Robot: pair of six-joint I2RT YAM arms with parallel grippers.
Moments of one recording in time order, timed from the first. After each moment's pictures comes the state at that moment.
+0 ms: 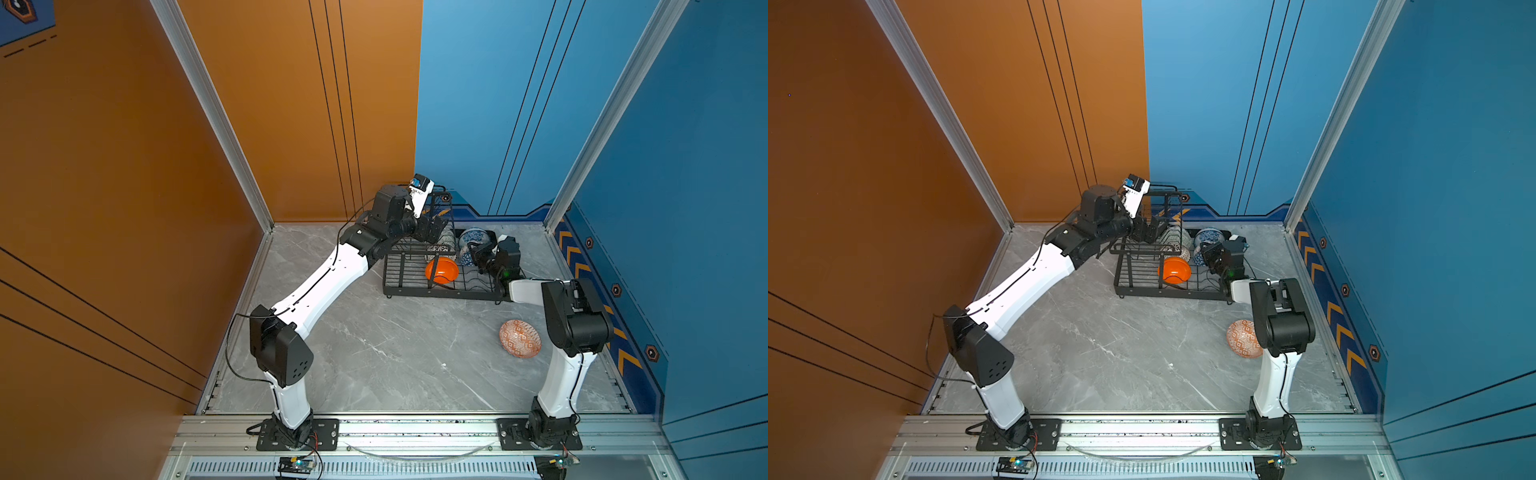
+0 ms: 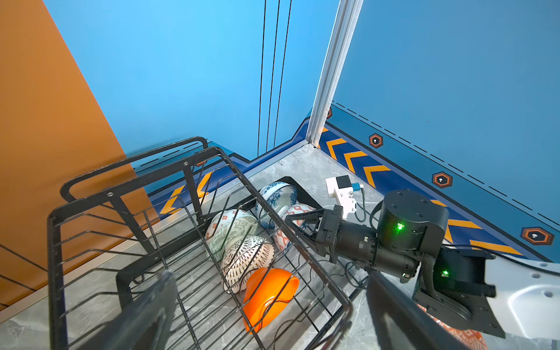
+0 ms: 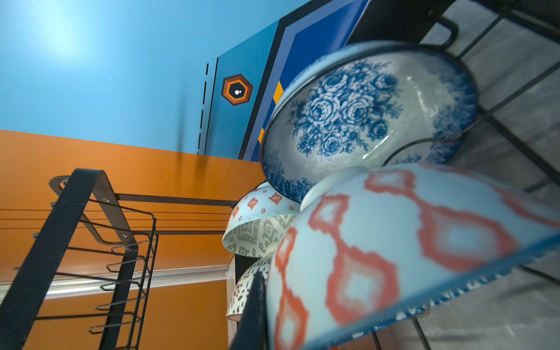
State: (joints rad) left arm -0.61 1.80 1.86 -0.37 0.14 -0.07; right arm 0.12 1.94 1.03 0.62 -0.21 1.23
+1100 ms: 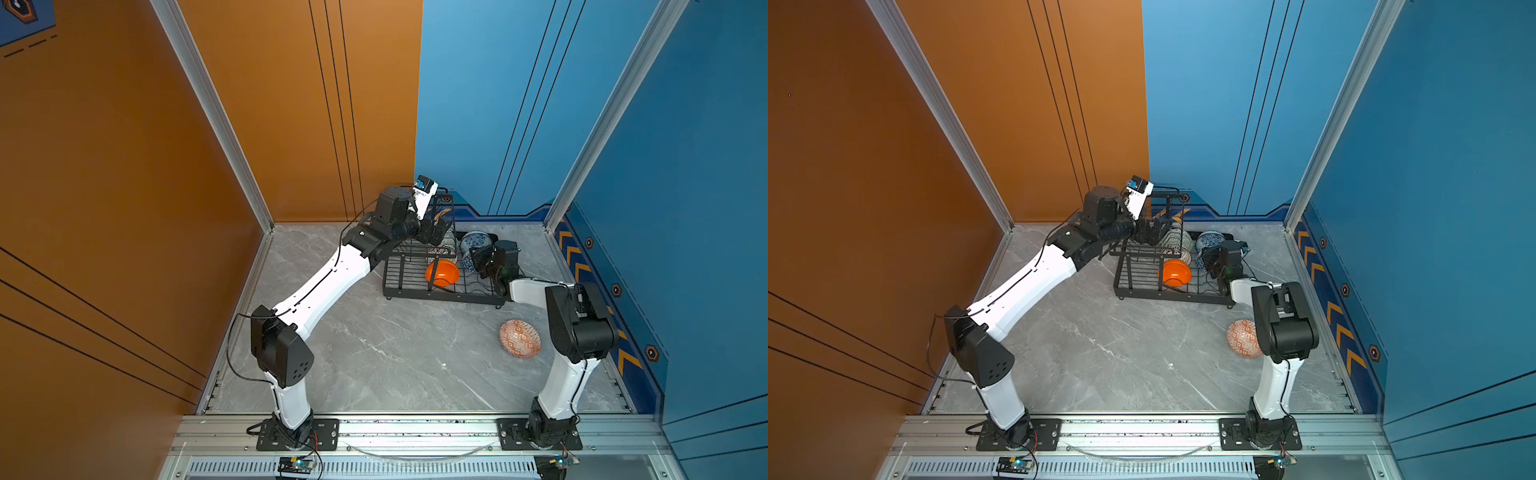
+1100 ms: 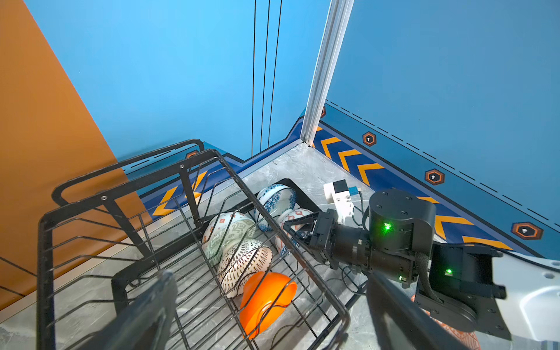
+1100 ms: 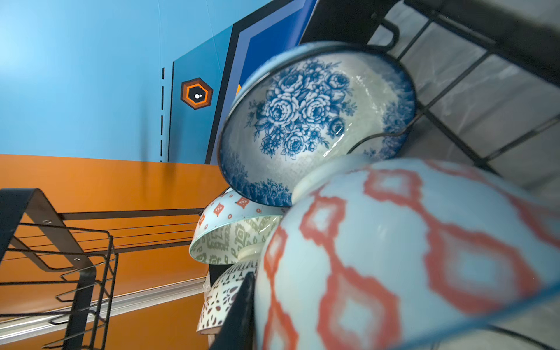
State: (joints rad) left arm -0.63 1.80 1.86 -0.37 0.14 -0.07; right arm 0.14 1.89 1.04 0.43 -0.14 1.23
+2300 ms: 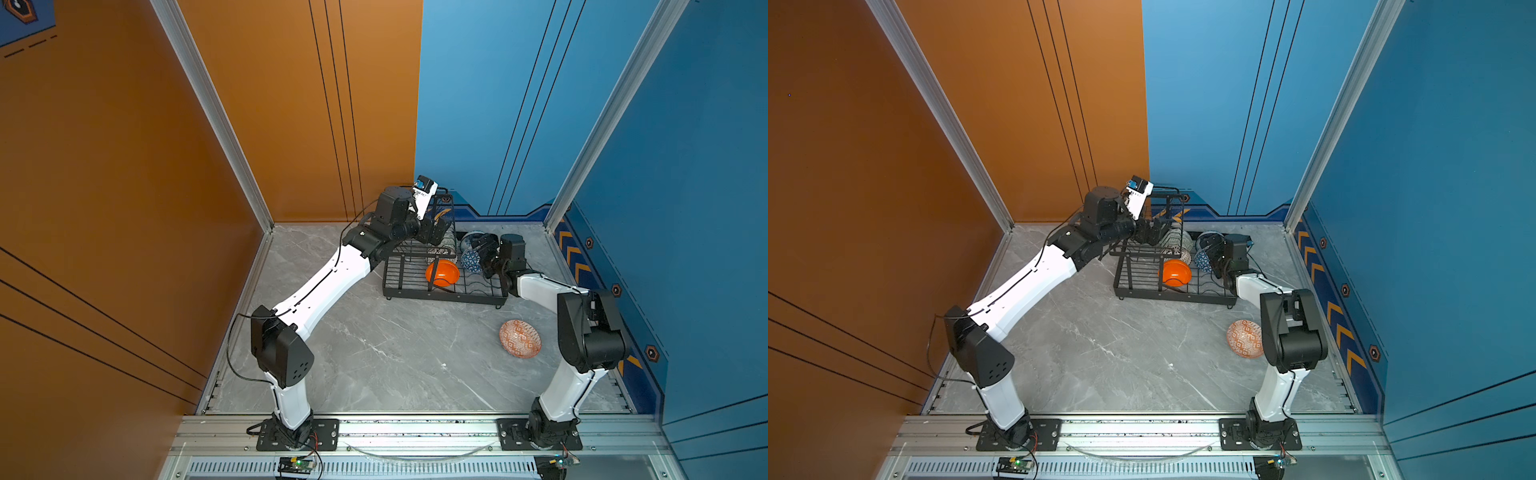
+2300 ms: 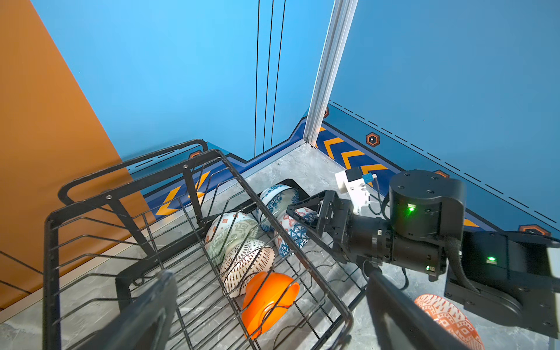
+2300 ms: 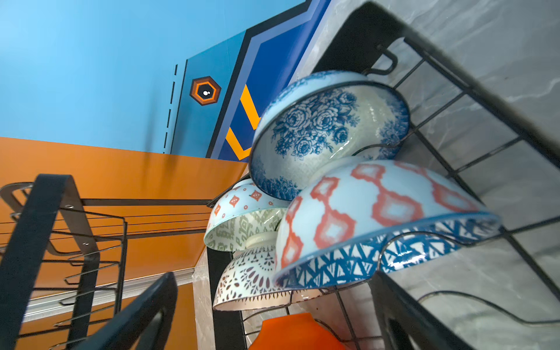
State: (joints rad) left arm -0.63 1.80 1.86 -0.37 0.12 -0.07; right arm 0.11 1.78 1.08 0.24 -0.17 1.13
